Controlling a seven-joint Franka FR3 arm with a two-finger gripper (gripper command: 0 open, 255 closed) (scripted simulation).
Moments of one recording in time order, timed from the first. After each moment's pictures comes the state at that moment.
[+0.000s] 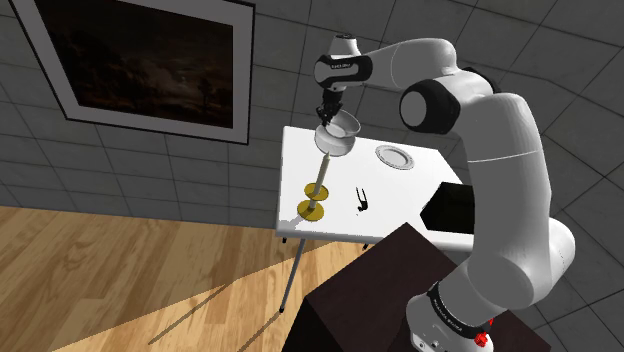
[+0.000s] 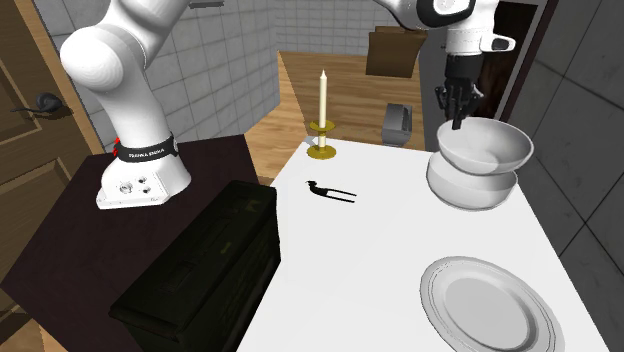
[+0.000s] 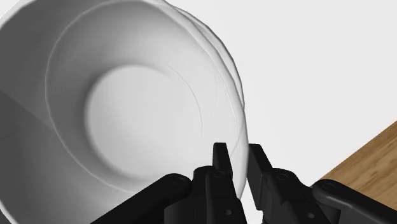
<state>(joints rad) -0.12 0.80 -0.19 -1.19 0.05 2.05 -0.32</state>
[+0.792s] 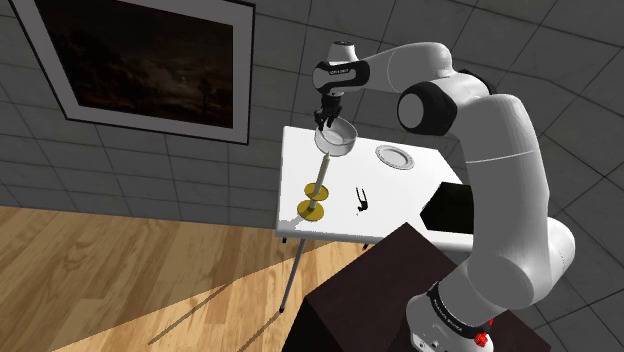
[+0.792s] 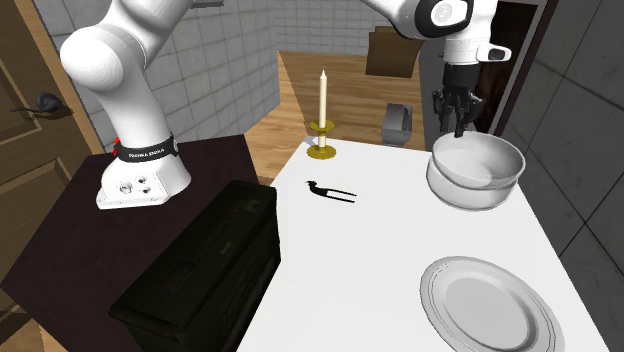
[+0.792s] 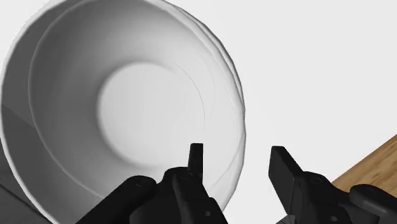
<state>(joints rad) -0.12 0.82 -0.19 -1.21 0.05 2.09 -0.31</state>
